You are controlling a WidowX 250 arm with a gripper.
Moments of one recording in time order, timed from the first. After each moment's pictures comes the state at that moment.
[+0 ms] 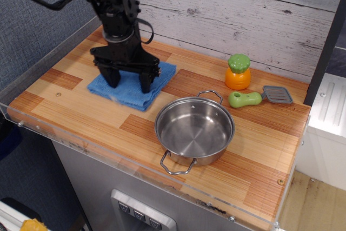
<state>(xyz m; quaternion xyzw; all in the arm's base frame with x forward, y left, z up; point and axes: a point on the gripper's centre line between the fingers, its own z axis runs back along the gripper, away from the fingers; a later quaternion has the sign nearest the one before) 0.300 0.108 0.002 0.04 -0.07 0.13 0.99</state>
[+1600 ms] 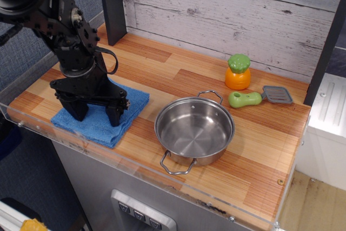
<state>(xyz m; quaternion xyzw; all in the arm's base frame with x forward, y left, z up) 0.226 0.106 0.000 0.02 -0.06 0.15 0.99</state>
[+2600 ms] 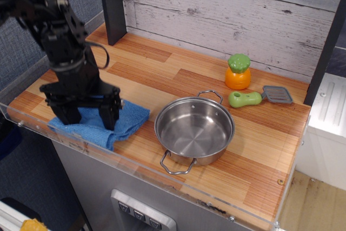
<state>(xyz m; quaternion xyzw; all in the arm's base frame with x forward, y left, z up) 0.220 0.104 0.028 -0.02 -0.03 0.18 0.98</state>
